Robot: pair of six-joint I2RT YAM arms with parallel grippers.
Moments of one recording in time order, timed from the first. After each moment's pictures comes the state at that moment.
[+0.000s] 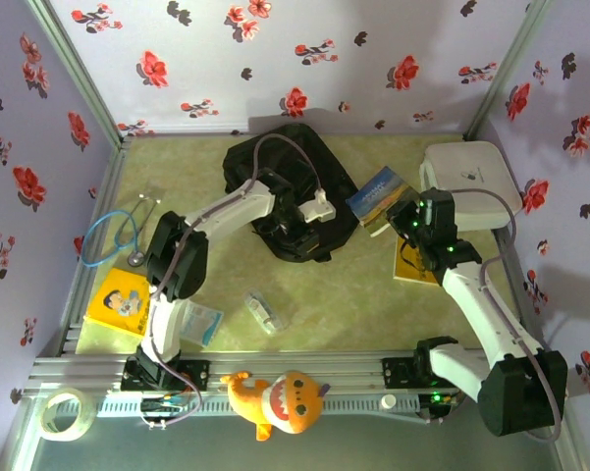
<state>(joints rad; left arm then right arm) -0.75 2.08 1.77 -1.01 0.31 0.33 0.18 1.04 0.75 -0.28 -0.11 0.97</state>
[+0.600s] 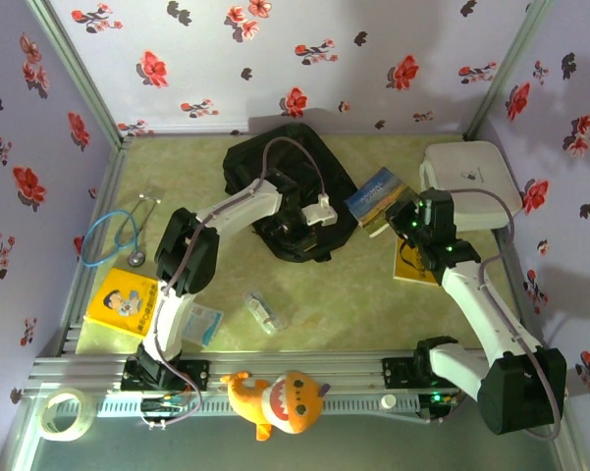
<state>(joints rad) -0.75 2.16 1.84 -1.05 0.28 0.39 0.18 1.04 0.75 -0.27 -0.12 0.97</state>
